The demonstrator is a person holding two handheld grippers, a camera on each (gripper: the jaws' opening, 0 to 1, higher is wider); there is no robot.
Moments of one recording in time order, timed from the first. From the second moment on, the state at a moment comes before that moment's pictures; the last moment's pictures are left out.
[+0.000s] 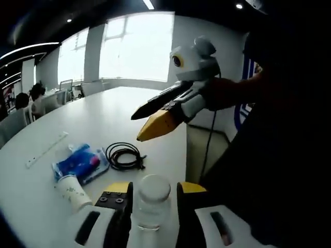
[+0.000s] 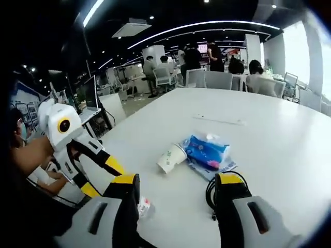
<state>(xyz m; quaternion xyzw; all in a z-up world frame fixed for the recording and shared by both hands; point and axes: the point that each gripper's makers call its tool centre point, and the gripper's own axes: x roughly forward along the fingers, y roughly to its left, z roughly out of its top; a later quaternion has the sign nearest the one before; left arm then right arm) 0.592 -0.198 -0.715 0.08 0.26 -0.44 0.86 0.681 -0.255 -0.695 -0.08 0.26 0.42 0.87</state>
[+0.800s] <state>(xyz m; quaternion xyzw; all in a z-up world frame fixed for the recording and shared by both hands) 0.593 -0.201 -0.719 0.12 0.25 -0.45 0.85 0.710 -0.309 -0.731 -0.13 0.26 0.37 0.88</state>
